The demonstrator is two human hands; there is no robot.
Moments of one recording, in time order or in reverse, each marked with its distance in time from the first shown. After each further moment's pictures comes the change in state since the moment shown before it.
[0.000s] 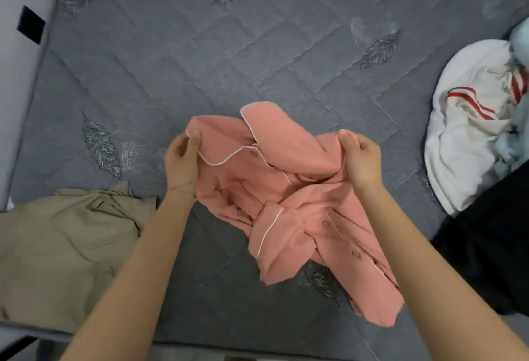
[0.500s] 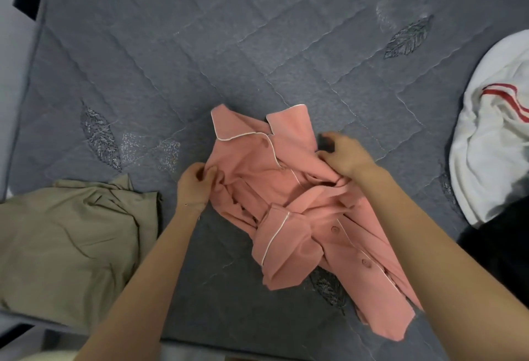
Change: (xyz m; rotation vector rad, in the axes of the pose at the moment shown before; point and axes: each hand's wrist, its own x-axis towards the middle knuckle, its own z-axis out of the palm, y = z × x) left_hand -0.002 -0.073 -0.015 0.606 -0.149 -0.137; right_hand 0.047 0.016 0.034 -0.931 -0.546 0.009
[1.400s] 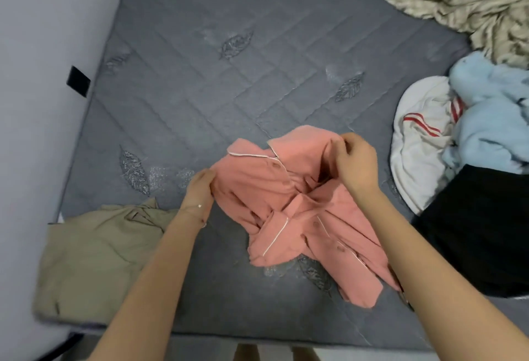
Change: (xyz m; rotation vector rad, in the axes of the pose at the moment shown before) left_hand -0.091 0.112 -0.079 -0.547 -0.142 -0.076; right_hand -0.165 -0.033 -0.078 0.343 0.714 -0.117
